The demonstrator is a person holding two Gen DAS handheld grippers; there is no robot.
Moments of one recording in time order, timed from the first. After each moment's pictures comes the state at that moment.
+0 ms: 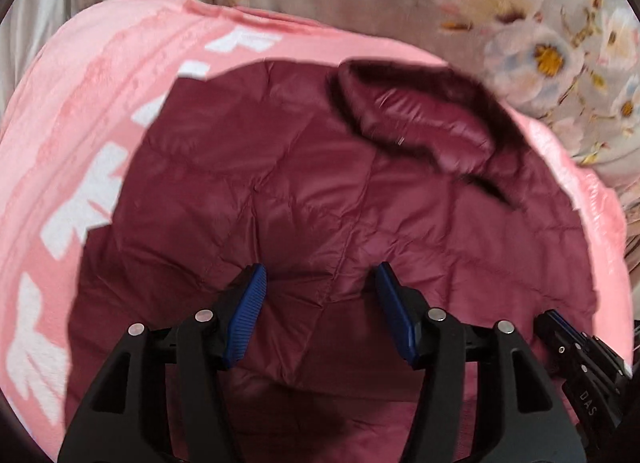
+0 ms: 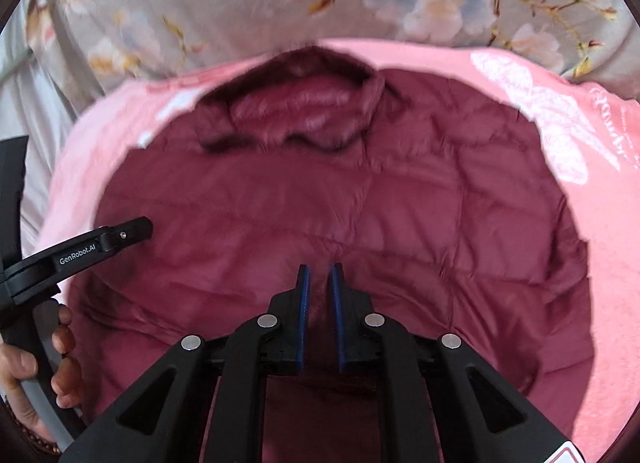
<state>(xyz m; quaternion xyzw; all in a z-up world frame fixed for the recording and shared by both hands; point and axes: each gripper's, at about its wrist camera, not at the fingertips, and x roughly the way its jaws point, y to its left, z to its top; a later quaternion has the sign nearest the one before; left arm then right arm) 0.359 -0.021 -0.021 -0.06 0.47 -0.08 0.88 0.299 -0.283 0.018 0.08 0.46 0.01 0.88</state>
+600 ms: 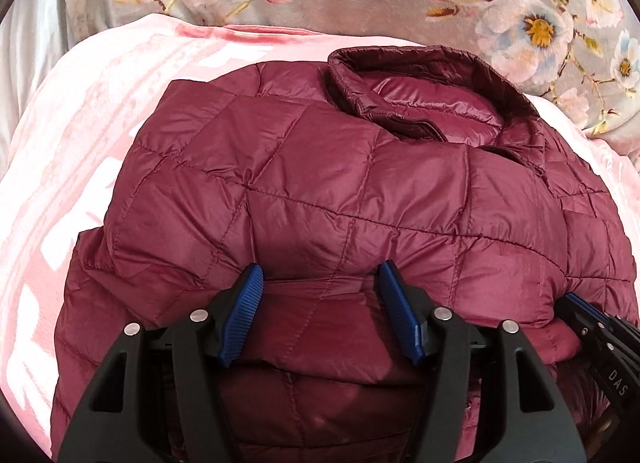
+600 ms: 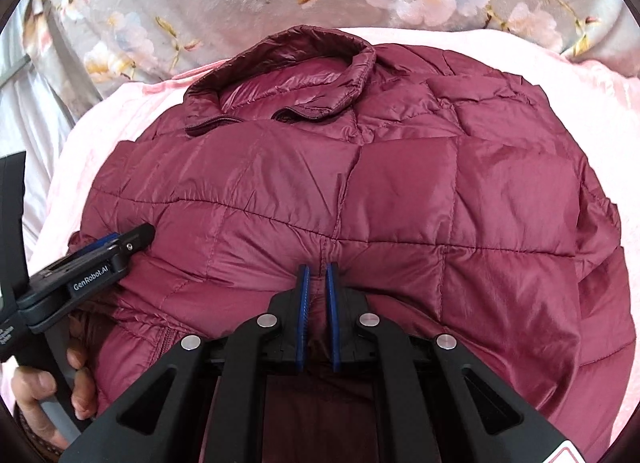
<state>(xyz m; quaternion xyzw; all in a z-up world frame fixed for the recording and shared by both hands) 0.347 -0.036 -0.040 0.00 0.43 -0.07 0.90 0.296 -0.293 -0.004 0.11 0.44 0.02 0.89</state>
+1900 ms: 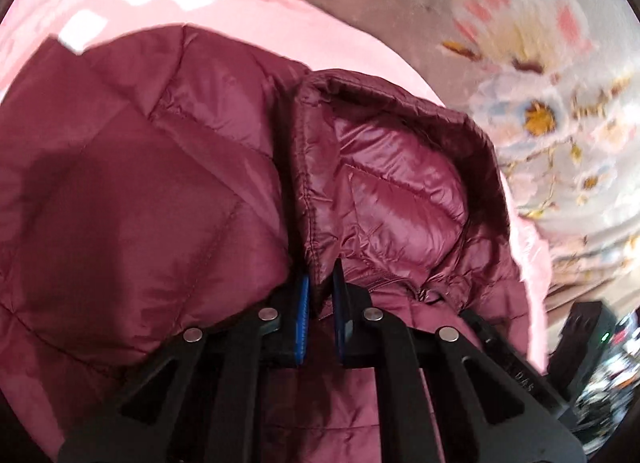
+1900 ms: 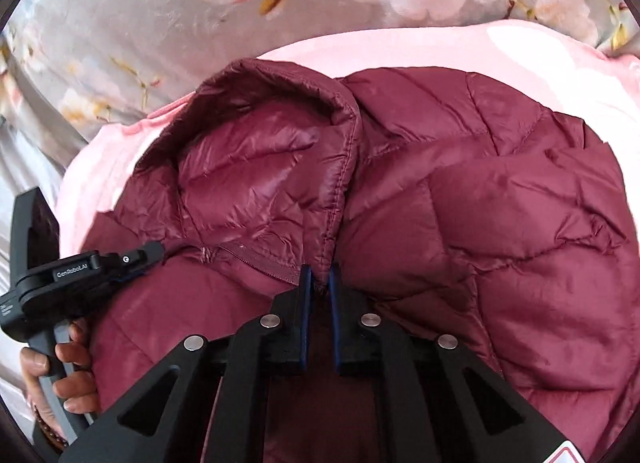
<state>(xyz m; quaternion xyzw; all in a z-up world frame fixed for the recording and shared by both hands) 0.458 -0.047 -0.047 -0.19 0.50 -0.20 0.82 0.409 -0.333 -0.012 0.16 0.45 0.04 0.88</state>
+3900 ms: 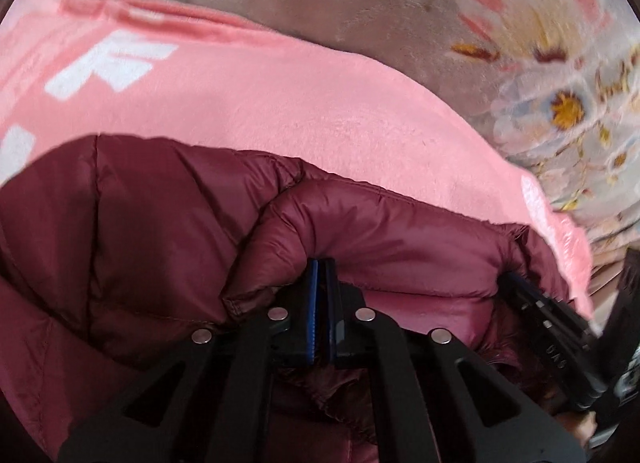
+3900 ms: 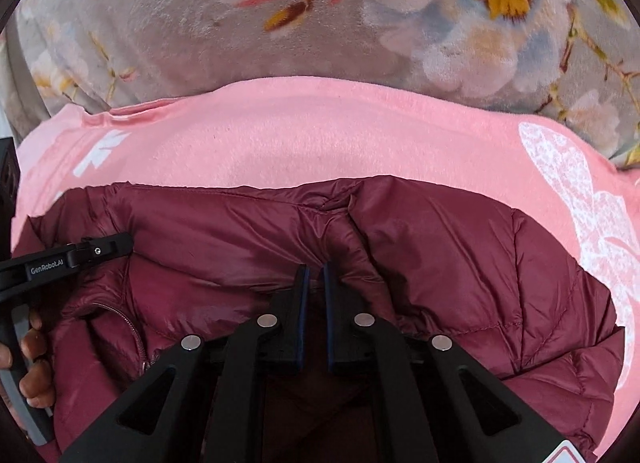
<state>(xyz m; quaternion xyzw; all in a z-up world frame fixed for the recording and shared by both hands) 0.530 -0.079 -0.045 -0.10 0.47 -0.19 0.86 0.486 -0.324 -0.009 0.03 0.41 -0.02 0.91</state>
